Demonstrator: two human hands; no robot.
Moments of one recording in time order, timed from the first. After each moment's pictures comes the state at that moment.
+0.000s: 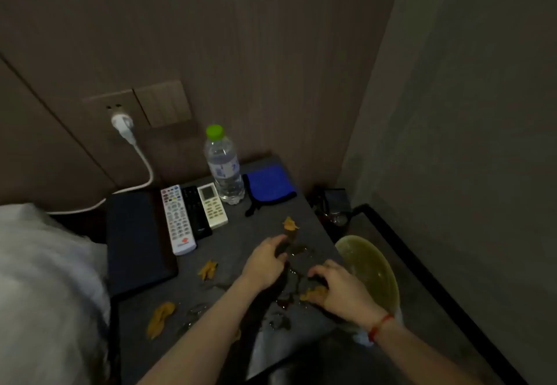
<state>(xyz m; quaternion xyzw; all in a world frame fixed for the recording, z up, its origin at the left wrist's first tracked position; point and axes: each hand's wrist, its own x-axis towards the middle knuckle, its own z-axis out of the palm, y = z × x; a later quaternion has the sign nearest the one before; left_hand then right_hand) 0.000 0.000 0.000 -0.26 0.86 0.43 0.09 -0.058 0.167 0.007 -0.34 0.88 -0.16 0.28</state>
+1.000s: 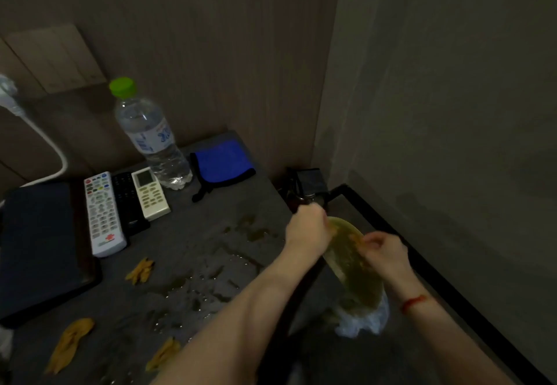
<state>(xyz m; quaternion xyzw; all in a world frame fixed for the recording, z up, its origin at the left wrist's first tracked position) -0.107 0.109 -0.029 -0.21 0.92 0.33 0.04 -0.153 0.257 -0.078 0.05 0.89 -0.41 0.21</state>
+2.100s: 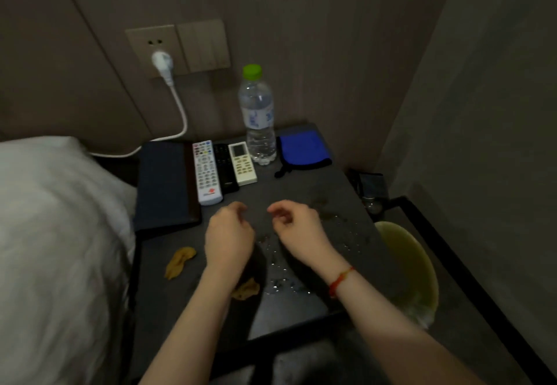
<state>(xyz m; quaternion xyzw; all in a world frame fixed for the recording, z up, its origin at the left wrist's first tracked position) 0.081 -0.009 0.022 -0.51 0.80 0.30 -0.12 -0.008 0.070 0.003 -0.35 0.79 -0.45 0.23</state>
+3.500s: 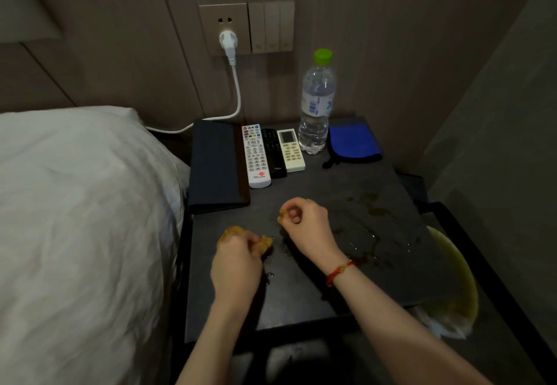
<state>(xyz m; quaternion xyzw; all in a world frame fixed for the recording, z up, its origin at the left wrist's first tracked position) 0.171 -0.018 -0.021 -0.56 0.77 0.28 -0.11 0.041 0.015 -0.031 -0.37 0.82 -0.40 0.19</state>
